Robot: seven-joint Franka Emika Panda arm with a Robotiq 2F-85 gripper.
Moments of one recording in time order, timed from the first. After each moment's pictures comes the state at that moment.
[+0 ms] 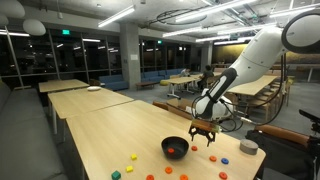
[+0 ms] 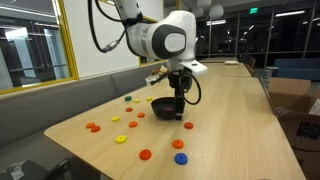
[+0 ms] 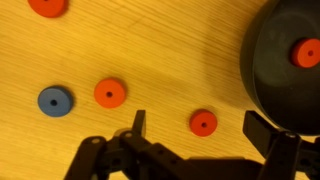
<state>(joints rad) -0.05 0.29 -0.14 -2.35 0.29 2.70 0.78</state>
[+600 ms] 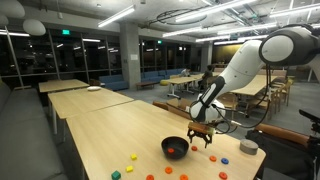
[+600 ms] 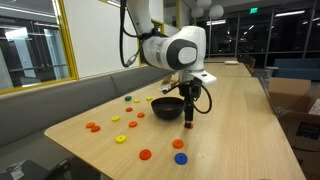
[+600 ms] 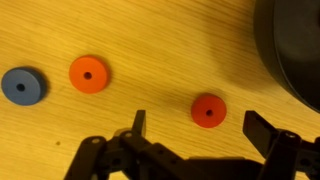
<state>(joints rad) -0.07 0.46 -0.16 -2.20 0.29 2.67 0.80</state>
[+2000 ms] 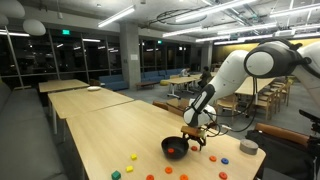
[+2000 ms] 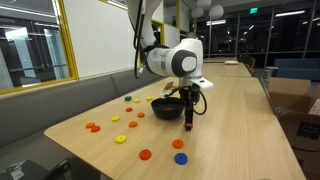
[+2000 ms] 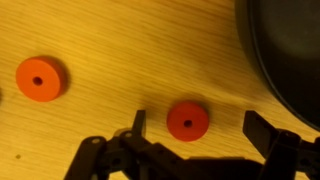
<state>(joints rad) 0.00 0.61 -0.20 -2.04 0.25 2.62 0.91</state>
